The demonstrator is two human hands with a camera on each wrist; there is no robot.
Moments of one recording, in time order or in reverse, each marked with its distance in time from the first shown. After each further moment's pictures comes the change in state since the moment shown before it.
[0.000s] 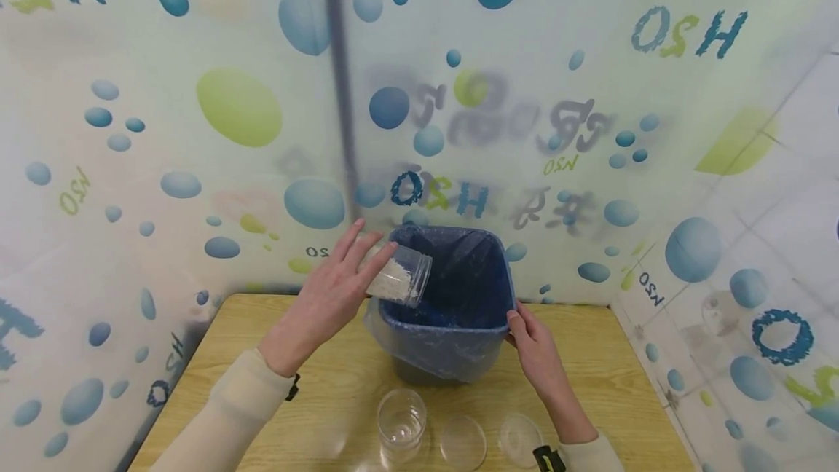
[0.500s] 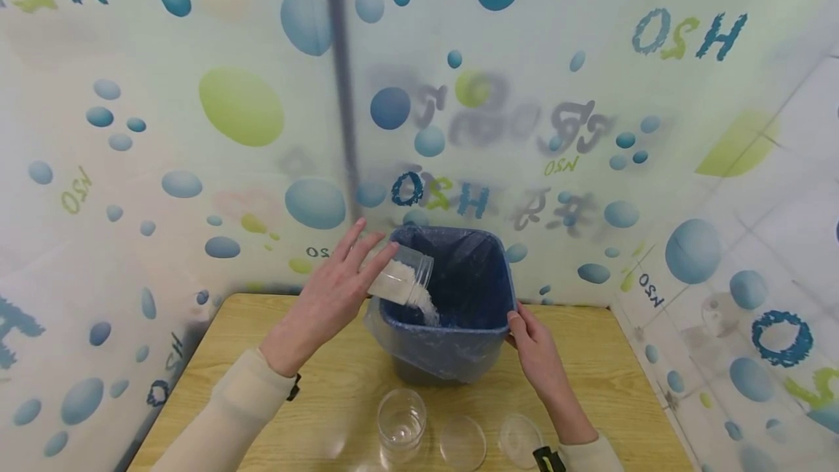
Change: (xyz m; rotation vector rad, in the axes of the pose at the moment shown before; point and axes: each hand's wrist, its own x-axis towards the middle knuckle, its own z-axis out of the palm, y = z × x) left_hand 0.000 0.000 0.000 -0.004 0.005 -0.002; right_hand 0.000 -0.001 0.001 0.007 -0.002 -0.005
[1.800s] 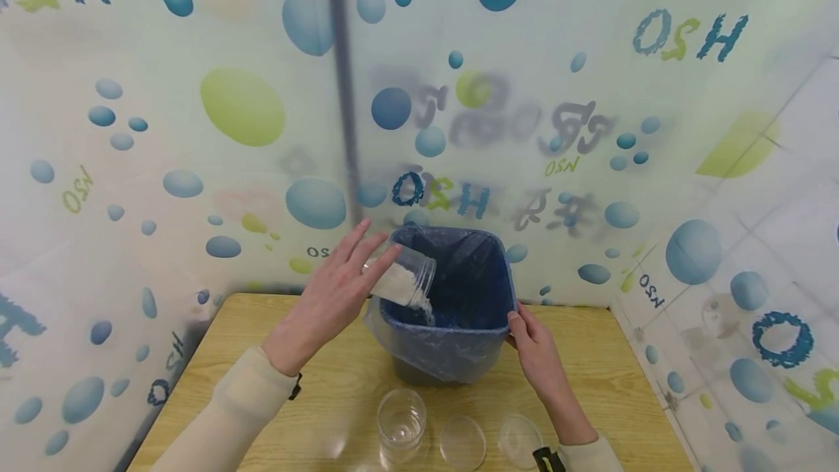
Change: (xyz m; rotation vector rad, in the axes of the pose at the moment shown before) left_hand 0.000 0.000 0.002 0.057 0.019 0.043; right_hand -0.001 -0.001 0.000 -0.004 -0.004 0.005
